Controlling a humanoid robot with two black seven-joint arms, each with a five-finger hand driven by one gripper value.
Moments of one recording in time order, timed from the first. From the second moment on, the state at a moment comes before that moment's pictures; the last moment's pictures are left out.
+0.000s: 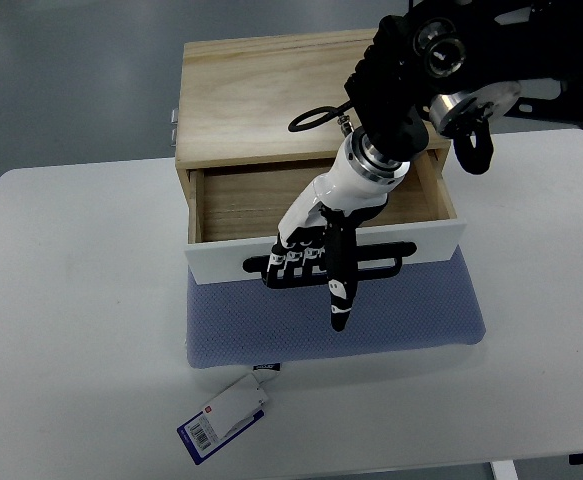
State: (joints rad) left arm -0.04 0.00 -0.07 -0.20 0.00 -0.03 0.11; right arm 1.97 -0.35 -0.35 1.50 -0.08 0.61 -0.53
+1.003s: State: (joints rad) left arm -0.04 0.00 -0.07 -0.20 0.01 -0.03 0.11; right arm 1.61 -0.68 0.36 0.94 -0.05 0.38 -0.34
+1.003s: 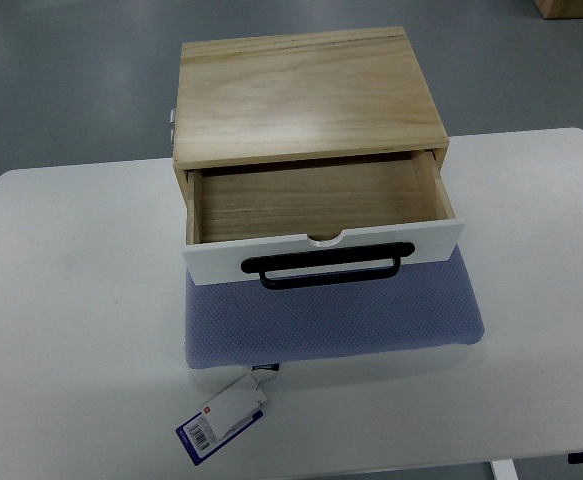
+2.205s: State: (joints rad) left arm -0.04 0.00 -0.07 -0.20 0.01 -0.03 0.11; right arm 0.84 -0.12 1.37 0.48 0.06 0.28 0.06
